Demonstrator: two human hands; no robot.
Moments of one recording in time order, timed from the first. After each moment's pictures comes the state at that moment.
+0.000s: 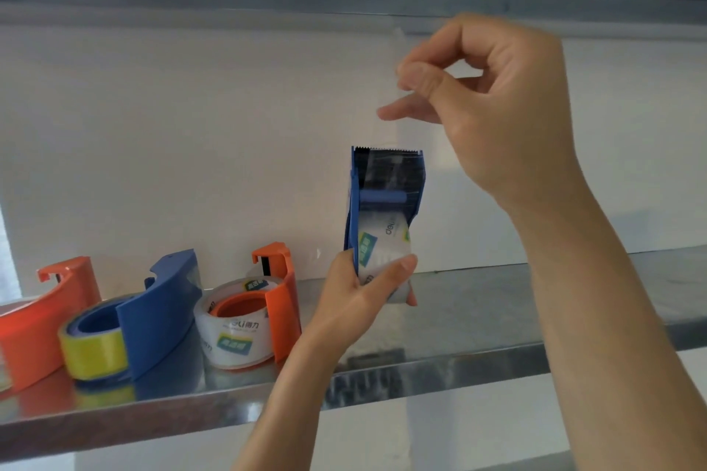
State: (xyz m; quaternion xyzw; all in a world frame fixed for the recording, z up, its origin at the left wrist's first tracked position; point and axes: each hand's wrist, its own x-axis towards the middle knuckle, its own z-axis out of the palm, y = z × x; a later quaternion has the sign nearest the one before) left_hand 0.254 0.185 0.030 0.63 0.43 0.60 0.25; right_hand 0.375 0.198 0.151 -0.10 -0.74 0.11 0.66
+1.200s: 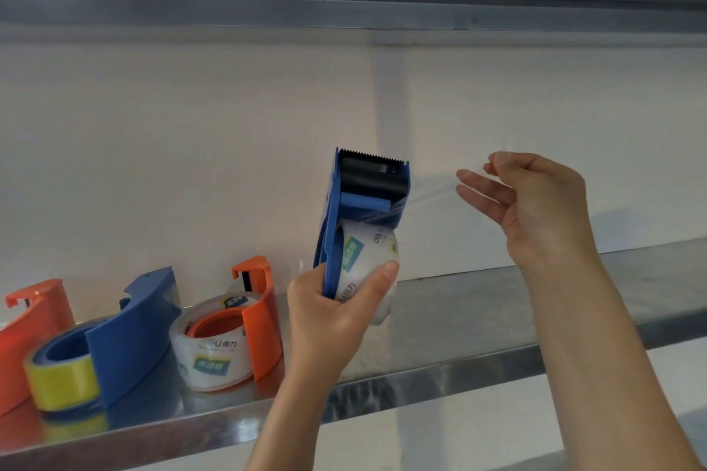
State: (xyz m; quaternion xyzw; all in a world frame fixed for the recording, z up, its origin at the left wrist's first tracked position) left_hand 0.256 0.195 0.015 0.57 0.38 0.72 0.09; right_hand 0.427 0.260 0.101 -0.19 -0.43 0.48 0.74
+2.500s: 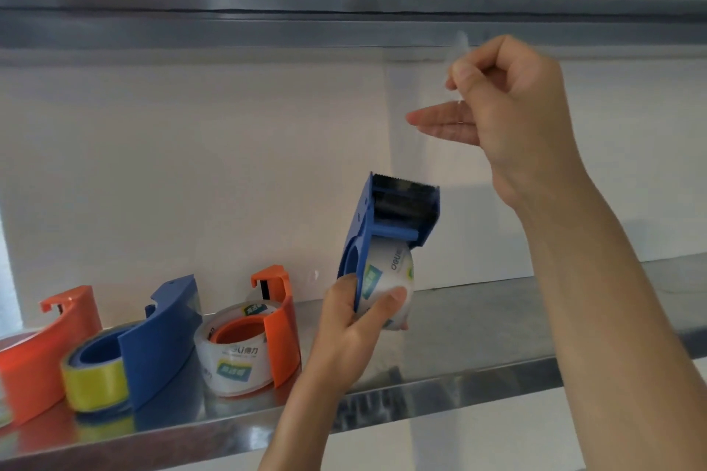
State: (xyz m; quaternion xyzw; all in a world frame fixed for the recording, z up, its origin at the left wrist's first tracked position) left_hand 0.245 0.207 0.005 0.60 0.40 0.67 0.19; right_hand 0.393 0.219 0.171 -0.13 -0.65 0.28 0.70
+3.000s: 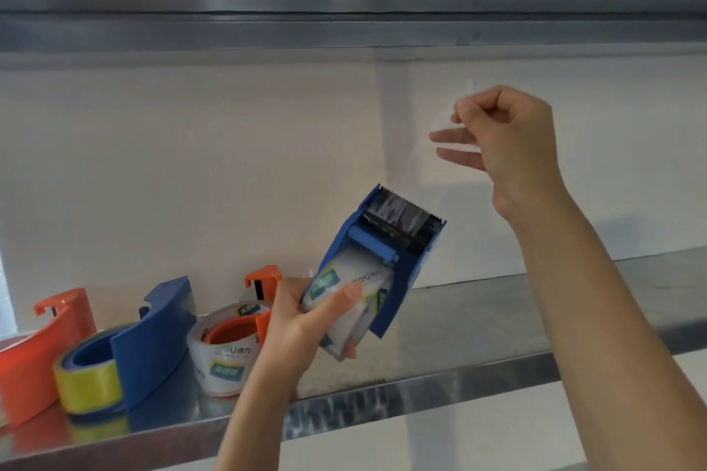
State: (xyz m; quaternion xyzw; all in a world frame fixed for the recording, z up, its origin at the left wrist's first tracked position) left_hand 0.224 0.179 0.018 0.56 0.40 0.67 0.29; right_hand 0.407 0.259 0.153 -0.21 -0.59 0.30 0.72
